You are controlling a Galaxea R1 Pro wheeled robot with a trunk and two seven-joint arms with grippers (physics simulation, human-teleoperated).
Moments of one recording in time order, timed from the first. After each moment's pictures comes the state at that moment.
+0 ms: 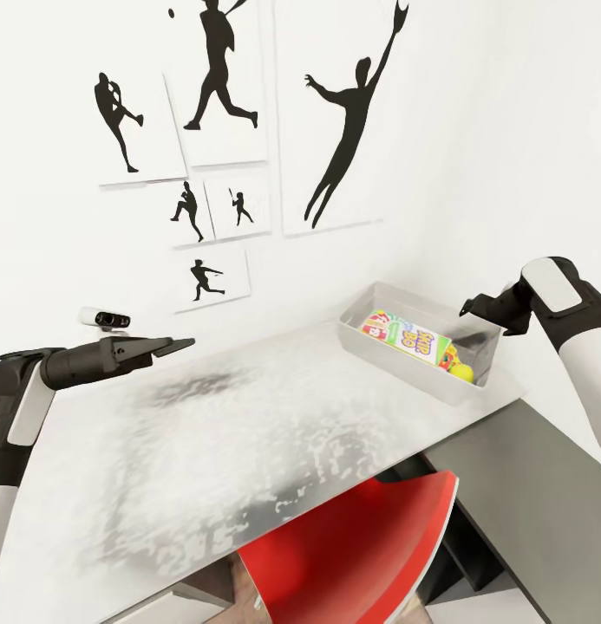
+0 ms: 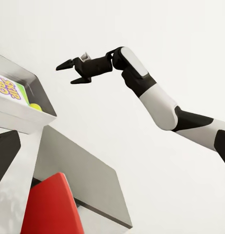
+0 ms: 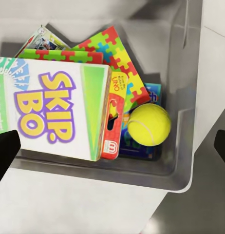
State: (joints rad) left arm -0.79 0.39 0.09 -1.32 0.54 1.04 -1.42; right arm -1.43 -0.39 0.26 -0.56 -1.10 0.96 -0.66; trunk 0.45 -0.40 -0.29
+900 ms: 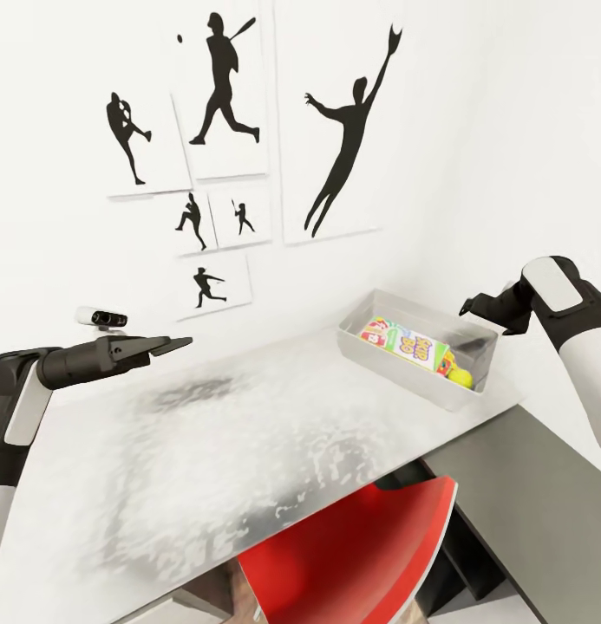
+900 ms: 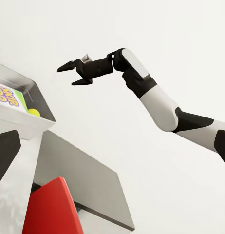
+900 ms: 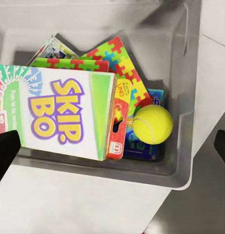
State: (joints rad) left arm -0.79 0.39 0.10 -1.33 0.54 1.04 -1.42; right arm -1.44 -0.39 0.25 -0.56 -1.10 0.96 -0.66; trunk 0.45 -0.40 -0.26
